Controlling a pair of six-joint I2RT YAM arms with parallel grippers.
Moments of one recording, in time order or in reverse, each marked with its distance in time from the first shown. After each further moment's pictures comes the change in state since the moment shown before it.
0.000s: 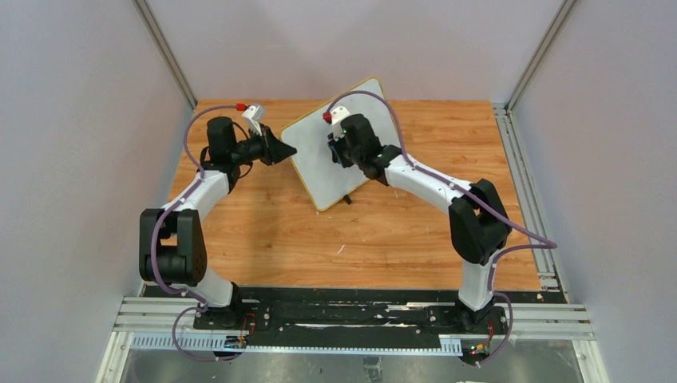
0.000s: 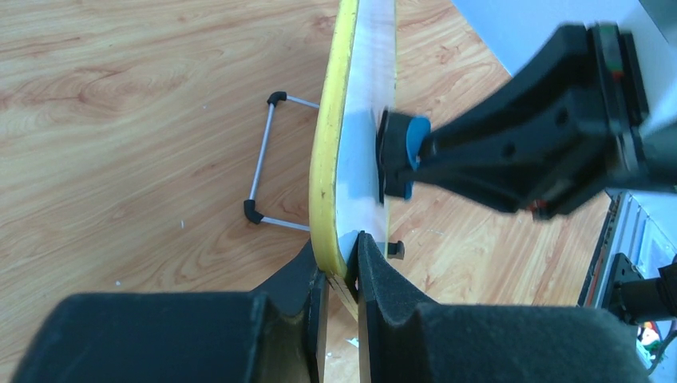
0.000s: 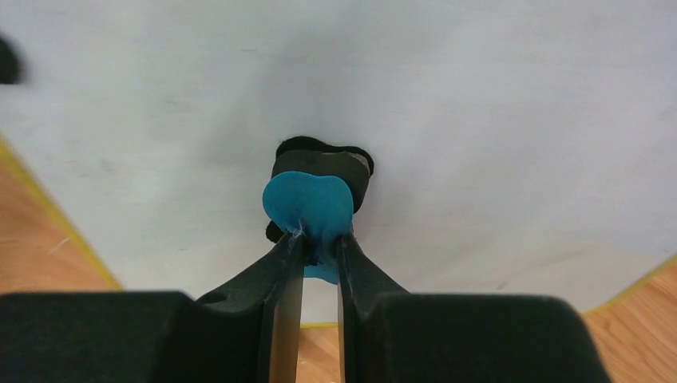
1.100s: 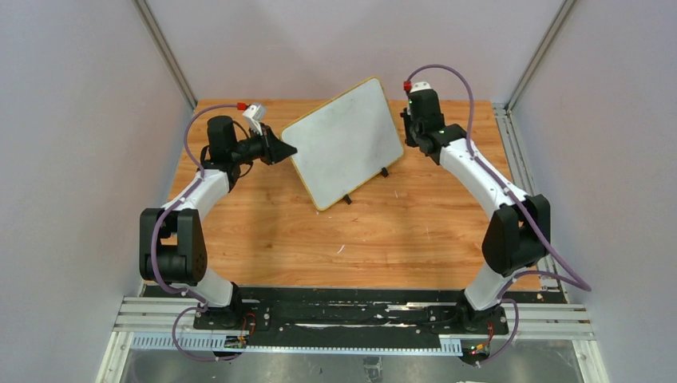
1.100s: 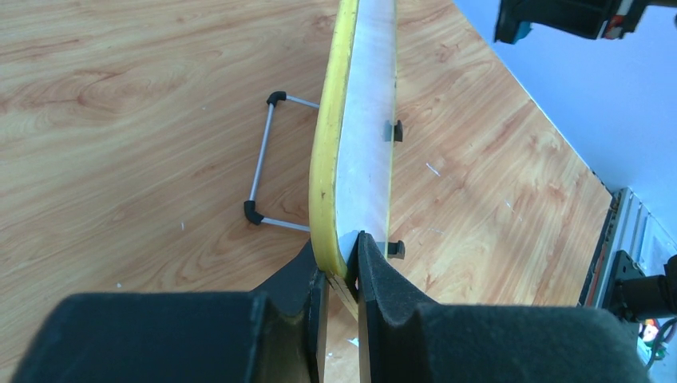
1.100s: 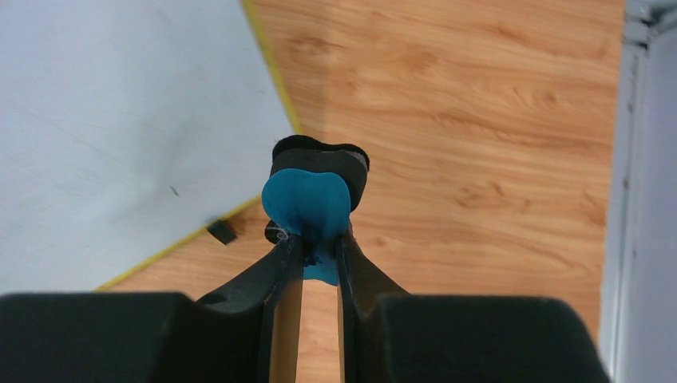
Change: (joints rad) left arm 0.000 0.005 0.011 -0.014 0.003 0.011; right arm -0.347 -0.177 -0.016 -0.262 0.185 0.078
